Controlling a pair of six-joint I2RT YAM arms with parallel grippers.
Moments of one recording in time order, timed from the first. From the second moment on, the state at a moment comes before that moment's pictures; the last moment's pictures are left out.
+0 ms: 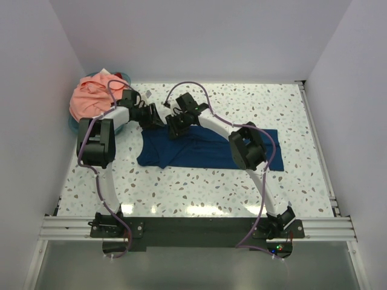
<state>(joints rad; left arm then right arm) -0.05 2.10 1.43 -0.31 0.55 -0.28 0.67 2.47 2.09 -0.56 -0.43 0.15</state>
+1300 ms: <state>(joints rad) -0.05 2.10 1.43 -0.31 0.56 -0.28 0.67 2.23 1.85 -0.55 -0.41 0.14</state>
